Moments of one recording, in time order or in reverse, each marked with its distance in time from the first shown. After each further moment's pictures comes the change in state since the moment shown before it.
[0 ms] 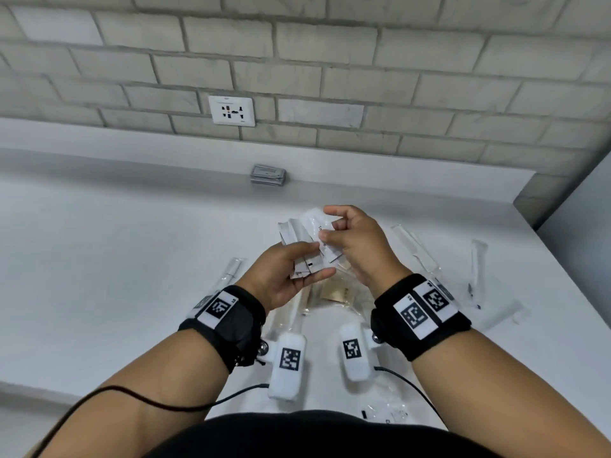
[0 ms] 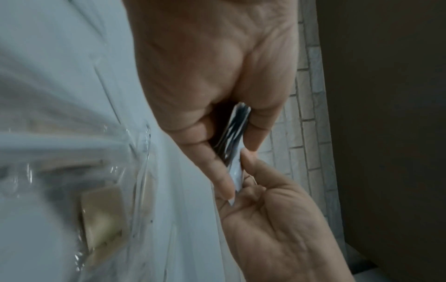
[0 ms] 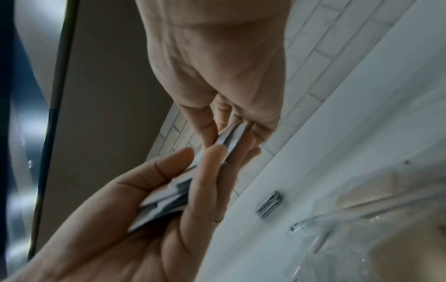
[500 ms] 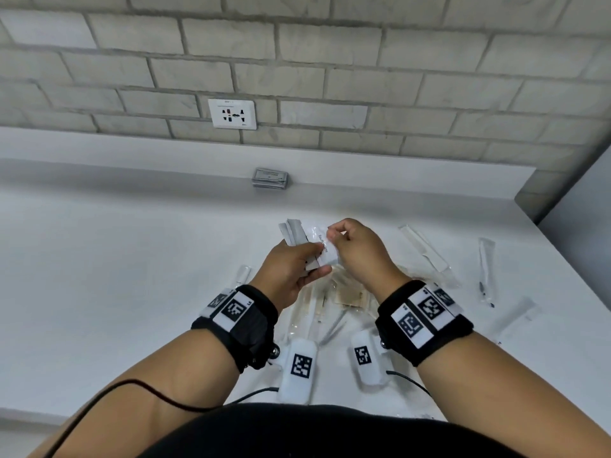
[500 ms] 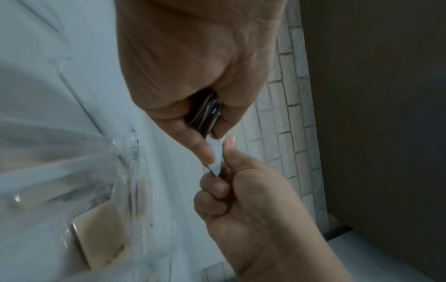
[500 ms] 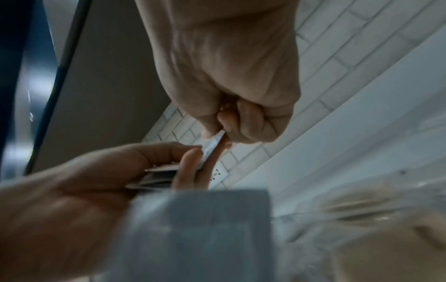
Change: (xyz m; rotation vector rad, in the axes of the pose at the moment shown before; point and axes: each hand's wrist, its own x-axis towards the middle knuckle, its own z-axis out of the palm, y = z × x) left_hand 0.019 0.011 -0.019 0.153 0.194 0.062; right_hand 0.010 0.012 0.022 -0.401 0.069 -0.001
